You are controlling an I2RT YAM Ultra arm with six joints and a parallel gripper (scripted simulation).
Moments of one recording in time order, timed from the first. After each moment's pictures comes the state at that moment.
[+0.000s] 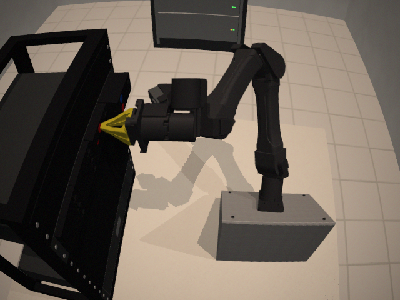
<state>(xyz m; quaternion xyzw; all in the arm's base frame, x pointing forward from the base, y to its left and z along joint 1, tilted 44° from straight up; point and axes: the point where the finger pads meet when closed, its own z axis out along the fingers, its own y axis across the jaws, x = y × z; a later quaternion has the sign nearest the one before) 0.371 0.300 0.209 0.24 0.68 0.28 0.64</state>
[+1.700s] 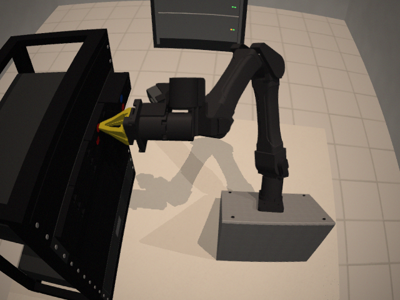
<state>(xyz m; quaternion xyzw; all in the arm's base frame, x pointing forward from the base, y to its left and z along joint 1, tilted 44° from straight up) 0.374 0.300 0.209 0.24 0.68 0.27 0.64</state>
